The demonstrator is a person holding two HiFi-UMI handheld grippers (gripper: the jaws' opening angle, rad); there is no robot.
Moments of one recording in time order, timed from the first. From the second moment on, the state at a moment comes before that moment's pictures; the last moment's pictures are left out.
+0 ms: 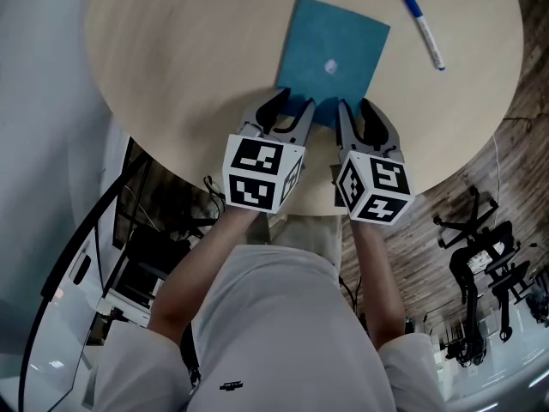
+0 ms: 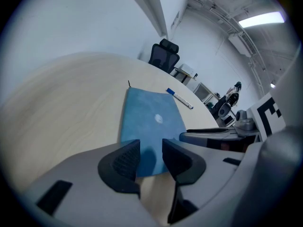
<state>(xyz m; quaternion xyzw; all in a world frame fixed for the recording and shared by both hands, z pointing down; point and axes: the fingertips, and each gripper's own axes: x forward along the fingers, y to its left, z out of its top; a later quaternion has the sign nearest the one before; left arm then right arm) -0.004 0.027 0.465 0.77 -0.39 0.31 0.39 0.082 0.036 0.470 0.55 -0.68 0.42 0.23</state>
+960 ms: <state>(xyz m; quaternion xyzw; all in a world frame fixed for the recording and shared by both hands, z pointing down) -0.059 0.048 0.474 0.75 -0.41 0.31 0.42 0.050 0.038 0.475 0.55 -0.68 0.42 0.25</state>
